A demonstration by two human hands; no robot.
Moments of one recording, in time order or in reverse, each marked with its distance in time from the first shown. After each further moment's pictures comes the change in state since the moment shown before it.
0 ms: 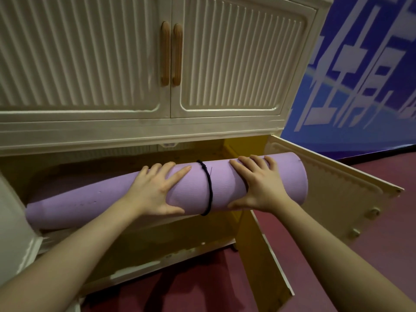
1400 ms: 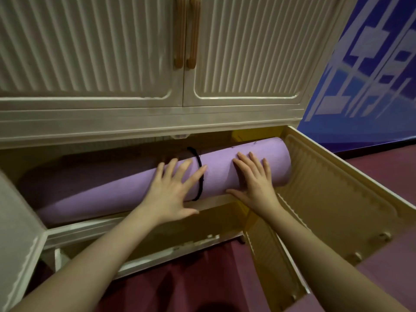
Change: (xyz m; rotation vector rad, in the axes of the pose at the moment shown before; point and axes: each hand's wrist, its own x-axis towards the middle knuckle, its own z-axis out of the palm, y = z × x) left_hand -0.004 0.017 0.030 0.085 0.038 -0.070; right_hand 0.005 -0.030 0.071 0.214 0.185 0.110
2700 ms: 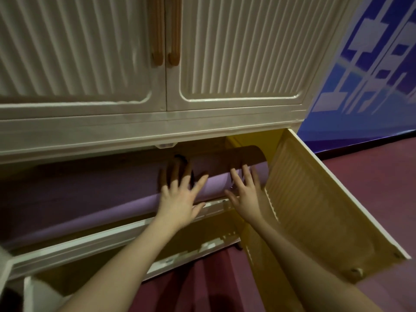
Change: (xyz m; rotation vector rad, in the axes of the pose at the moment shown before) left_hand 0.043 0.042 0.038 -0.079 -0.283 -0.211; right_hand -0.002 0.023 0.058 0.004 -0.166 0.282
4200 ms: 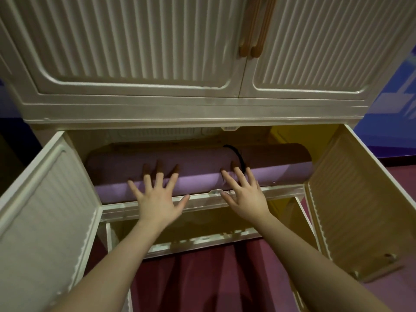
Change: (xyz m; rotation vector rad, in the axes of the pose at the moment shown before) left_hand -0.118 -0.109 -0.004 -0.040 -0.104 -0.458; right_hand -0.030 -0.123 0.004 0.018 -0.321 -0.187
